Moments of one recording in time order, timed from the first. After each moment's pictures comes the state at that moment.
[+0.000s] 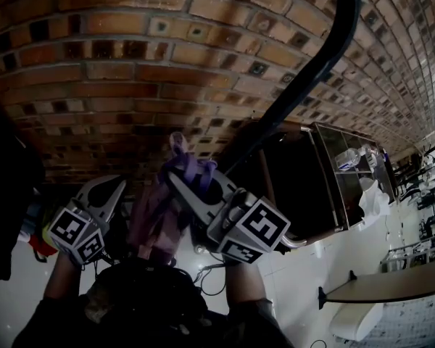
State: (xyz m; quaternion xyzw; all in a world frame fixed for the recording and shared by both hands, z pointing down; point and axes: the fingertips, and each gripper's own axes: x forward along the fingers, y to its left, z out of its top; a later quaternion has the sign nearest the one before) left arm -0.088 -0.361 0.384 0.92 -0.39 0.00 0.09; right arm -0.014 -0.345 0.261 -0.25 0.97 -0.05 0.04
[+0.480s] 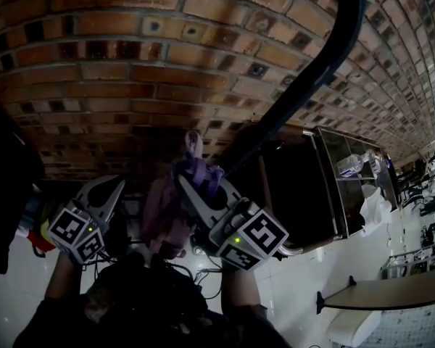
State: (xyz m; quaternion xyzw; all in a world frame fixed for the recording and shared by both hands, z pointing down) left arm -0.071 -0.373 0.389 0.91 -0.41 -0.01 0.11; right arm 0.027 -0.363 0.275 -0.29 0.95 -0.07 0.06
